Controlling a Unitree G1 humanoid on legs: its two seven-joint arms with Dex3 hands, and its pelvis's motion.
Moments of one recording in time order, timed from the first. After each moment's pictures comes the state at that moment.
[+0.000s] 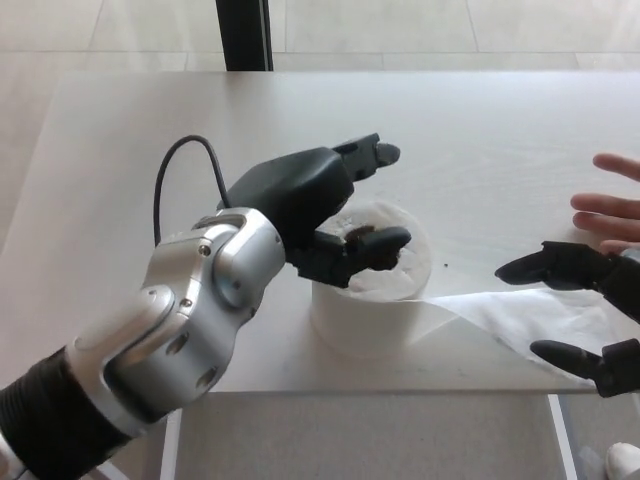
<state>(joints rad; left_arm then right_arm) -0.63 0.52 -0.78 -0.23 0.27 0.71 -0.17 -0.02 -0.80 0.22 -0.27 -0.11 0.19 0.28</state>
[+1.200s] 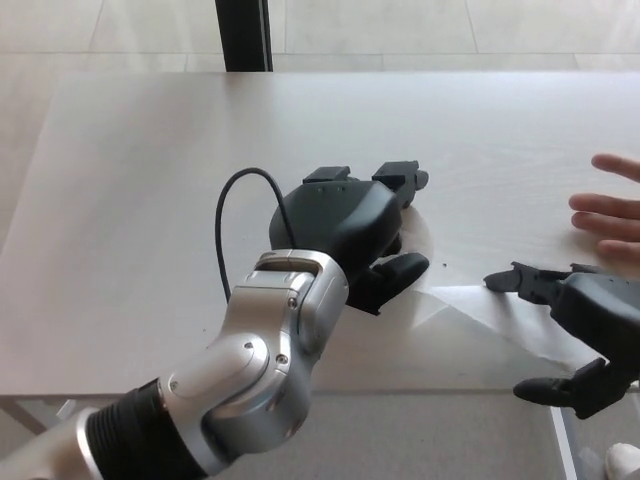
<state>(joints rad) -0.61 0.34 -0.90 -0.13 0.58 0.79 -0.12 -0.10 -0.76 0.43 -0.24 -0.51 0.34 0.28</state>
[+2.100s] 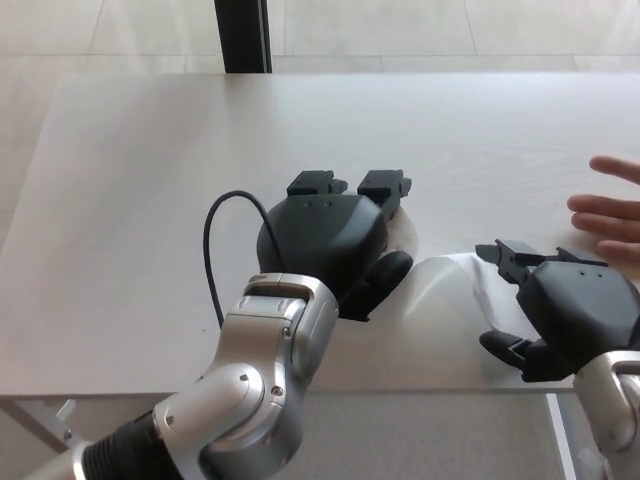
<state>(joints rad) -0.52 0.33 -0.89 -0.14 0.71 0.78 -0.09 -0.11 -0.50 0.46 -0.12 -0.81 0.41 -0.02</state>
